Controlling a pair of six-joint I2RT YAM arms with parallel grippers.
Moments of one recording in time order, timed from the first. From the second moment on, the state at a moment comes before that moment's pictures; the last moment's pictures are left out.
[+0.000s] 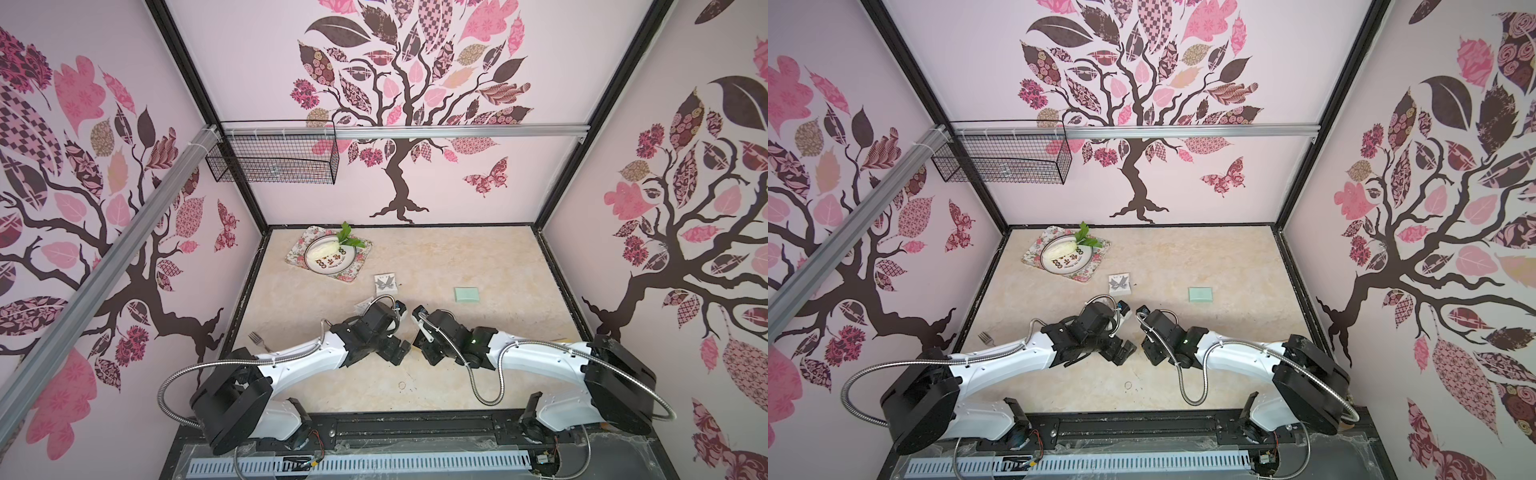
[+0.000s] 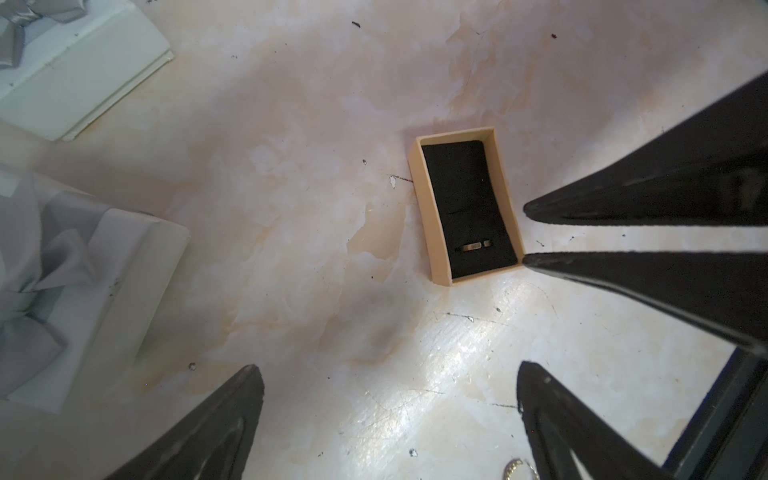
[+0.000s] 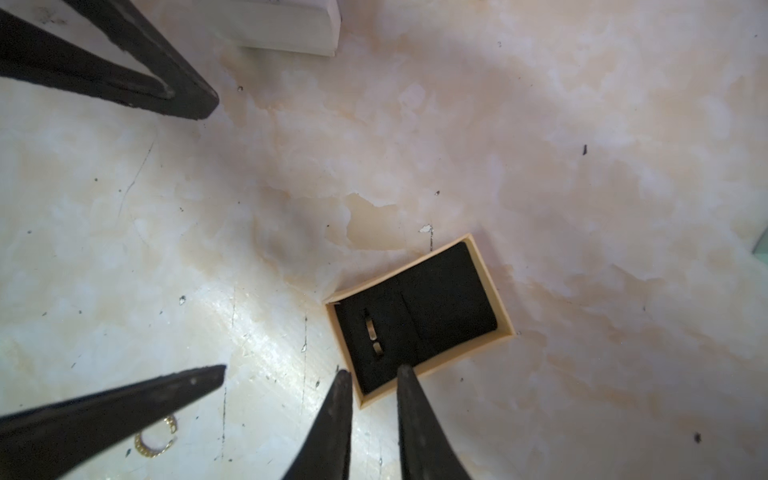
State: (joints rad) left arm -0.83 1.37 0.72 -0.27 0.05 -0.16; right arm 0.95 1.43 0.72 -0.23 0.13 0.24
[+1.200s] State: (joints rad) left arm -0.83 1.39 0.71 -0.24 0.05 -0.17; right arm 0.92 1.58 0.76 -0.20 0.07 0.22
